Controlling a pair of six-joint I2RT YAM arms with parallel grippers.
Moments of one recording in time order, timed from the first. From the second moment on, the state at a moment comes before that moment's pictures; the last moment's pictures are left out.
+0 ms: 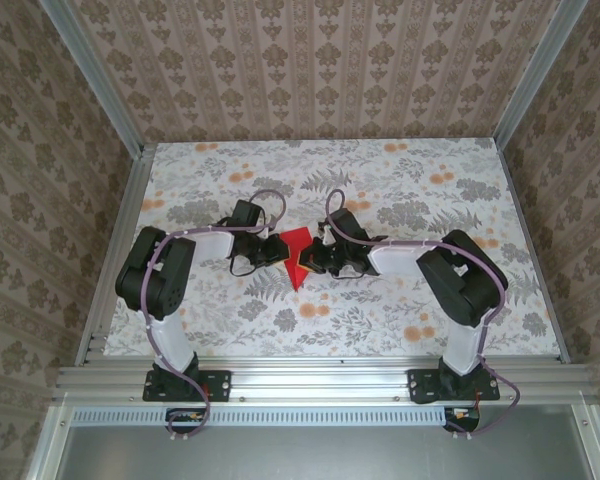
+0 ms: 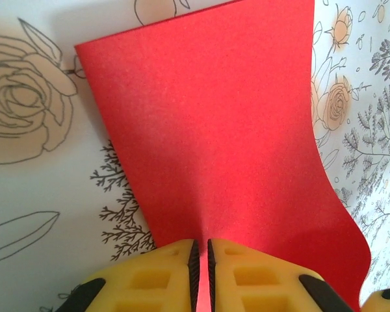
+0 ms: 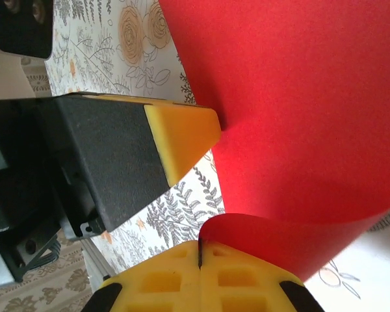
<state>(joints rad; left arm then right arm) -0.44 1.83 0.94 -0.17 0.52 -0.58 0.62 1.86 0.96 0.12 -0.50 1.03</state>
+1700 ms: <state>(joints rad) -0.47 1.84 0.96 -0.20 0.50 -0.56 0.64 1.97 1.05 0.04 -0.50 0.96</state>
